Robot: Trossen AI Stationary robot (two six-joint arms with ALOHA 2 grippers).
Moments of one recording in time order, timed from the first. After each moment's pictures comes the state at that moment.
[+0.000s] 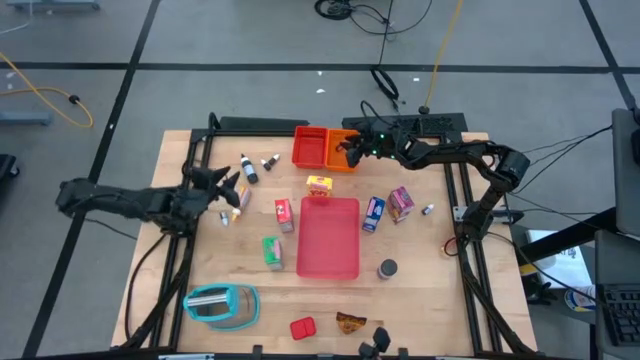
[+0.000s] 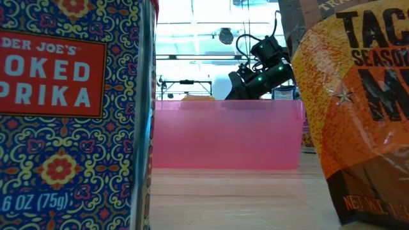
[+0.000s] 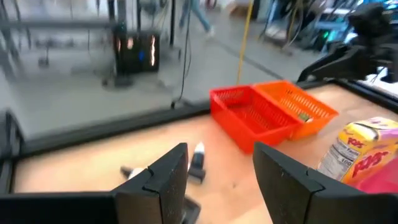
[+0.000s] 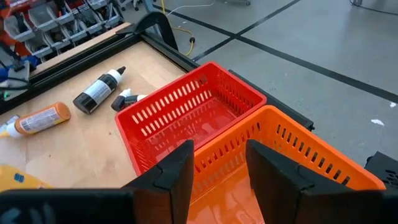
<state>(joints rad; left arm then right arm) -0.08 0.44 0.29 -0.34 -0.97 -0.60 -0.62 1.70 0.86 0.44 -0.14 0.20</state>
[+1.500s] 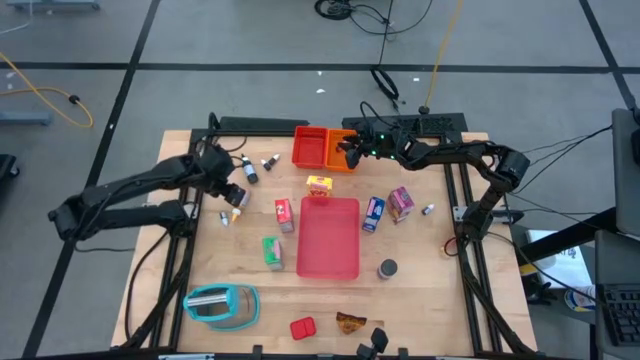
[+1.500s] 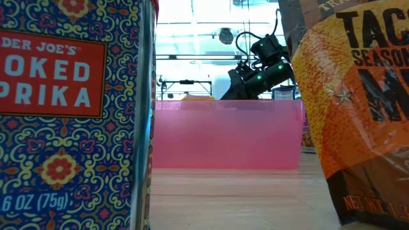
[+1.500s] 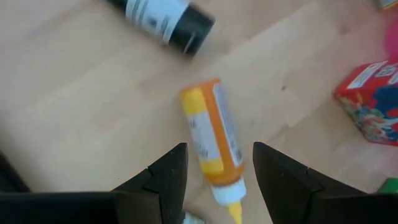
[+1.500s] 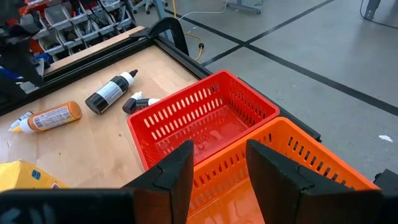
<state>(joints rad) 0.62 0.90 0.56 -0.82 0.08 -0.43 -0.61 1.70 0.86 0.48 -0.16 0.17</state>
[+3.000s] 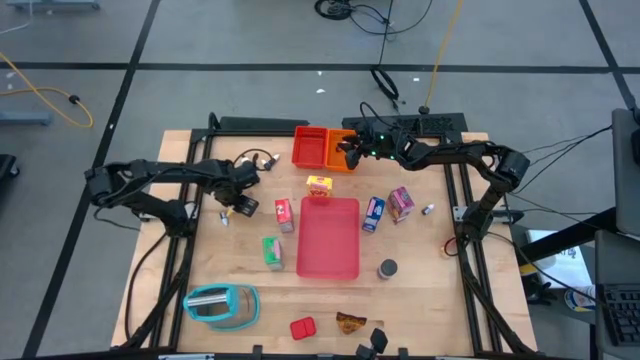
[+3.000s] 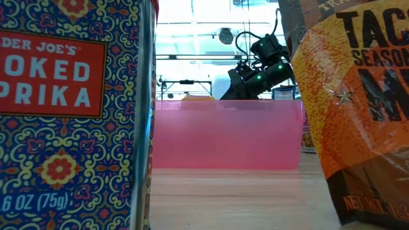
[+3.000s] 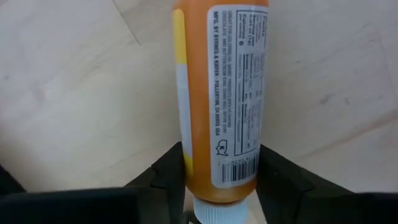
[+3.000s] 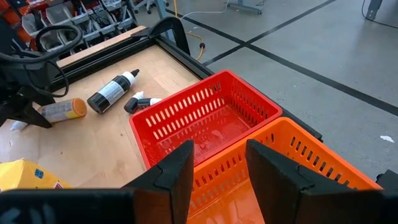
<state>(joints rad) 0.47 1.35 0.59 -0.79 -0.02 -0.59 -0.61 1.70 0.86 0.48 -0.16 0.17</state>
